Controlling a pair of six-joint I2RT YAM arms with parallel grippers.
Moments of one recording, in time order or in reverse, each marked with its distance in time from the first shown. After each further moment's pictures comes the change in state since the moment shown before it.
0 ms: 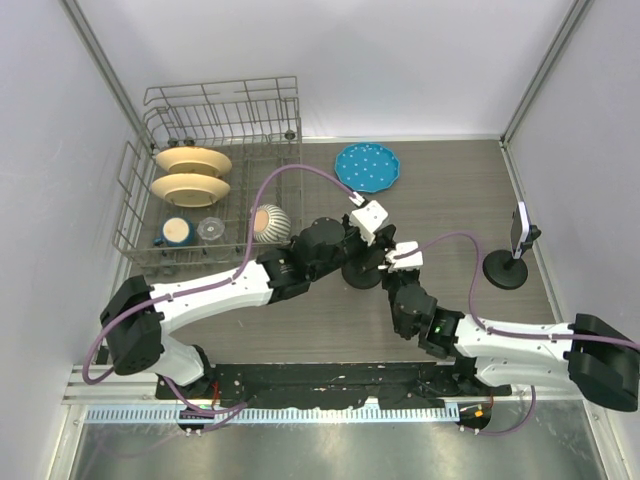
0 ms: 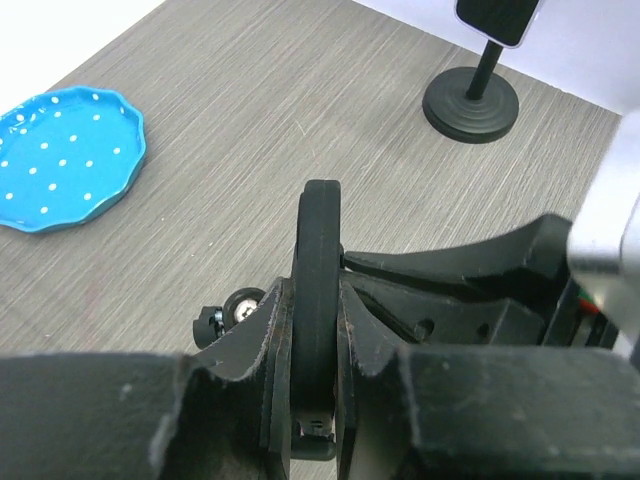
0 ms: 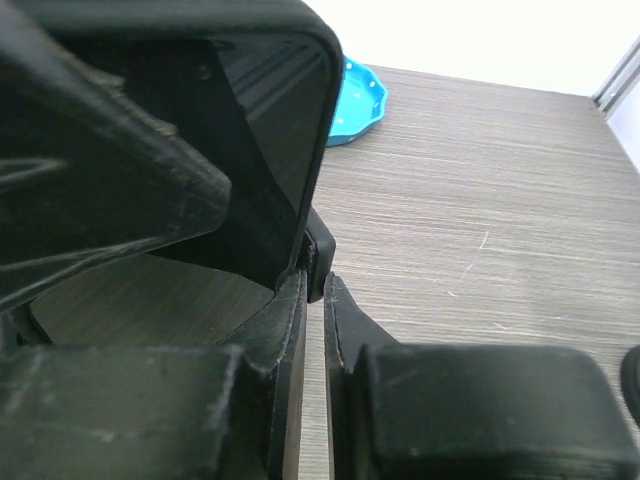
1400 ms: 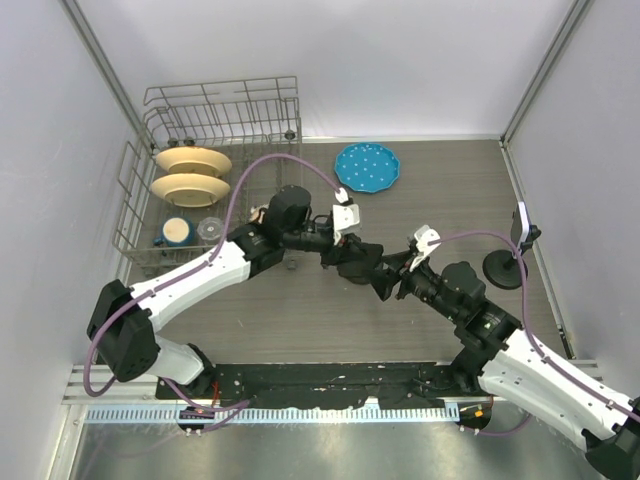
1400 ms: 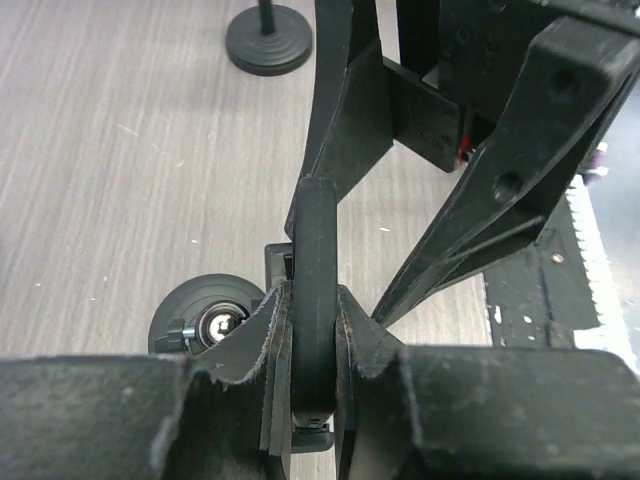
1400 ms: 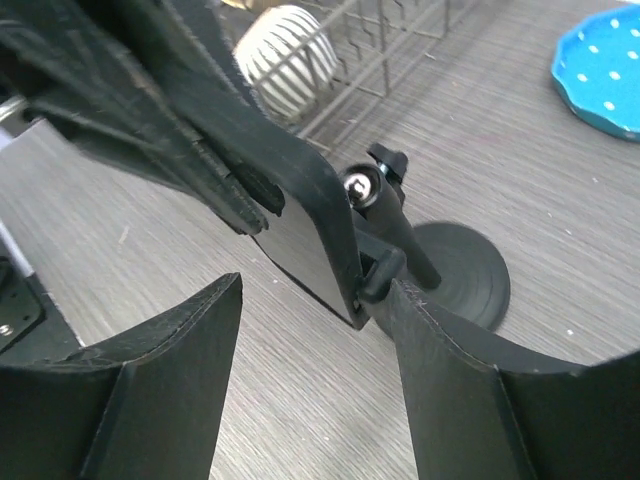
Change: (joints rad) left arm 0.231 -0.058 0.012 -0.203 0.786 0.238; right arm -0.359 -0.393 0.122 -0.638 -1.053 0.241
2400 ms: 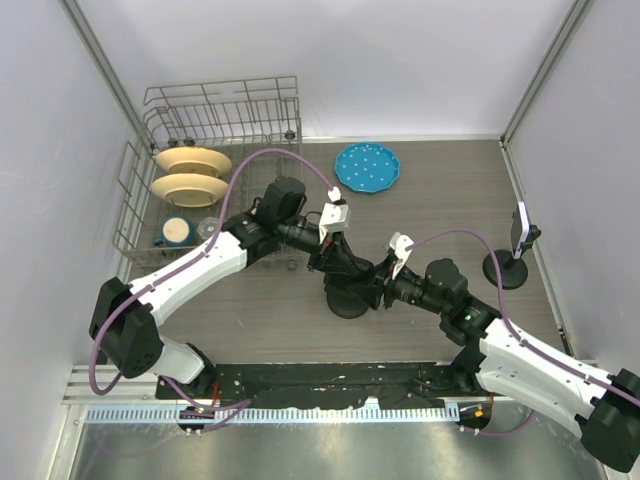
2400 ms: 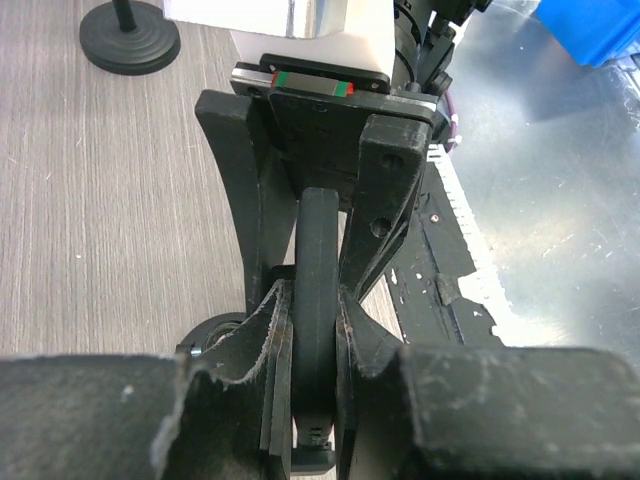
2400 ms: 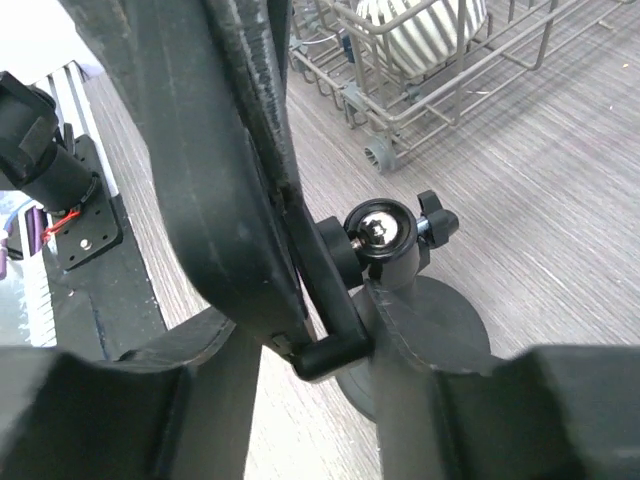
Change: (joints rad) left arm 0.093 0.024 0.066 -0.212 0.390 0.051; right arm -0.014 0.150 -0.066 0.213 -0.302 -0.020
